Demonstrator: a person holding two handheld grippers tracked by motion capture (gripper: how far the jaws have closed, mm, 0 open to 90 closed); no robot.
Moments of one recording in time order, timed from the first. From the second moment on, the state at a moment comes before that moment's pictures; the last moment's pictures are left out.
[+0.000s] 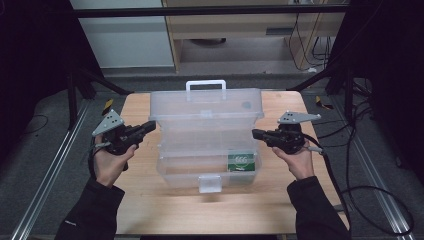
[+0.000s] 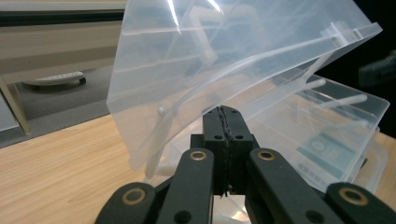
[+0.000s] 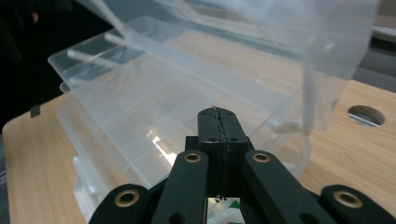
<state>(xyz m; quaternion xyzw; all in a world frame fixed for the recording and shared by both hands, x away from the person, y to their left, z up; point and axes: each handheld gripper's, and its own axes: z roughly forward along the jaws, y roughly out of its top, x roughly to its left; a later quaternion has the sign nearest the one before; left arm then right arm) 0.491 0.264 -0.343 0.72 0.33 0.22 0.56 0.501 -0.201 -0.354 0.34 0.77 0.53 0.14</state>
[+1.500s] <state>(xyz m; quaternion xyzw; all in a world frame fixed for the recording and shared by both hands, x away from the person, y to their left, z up) 0.460 0.272 -0.393 0.79 0.33 0.19 0.48 0.476 -0.217 -0.381 0.36 0.80 0.45 0.15</state>
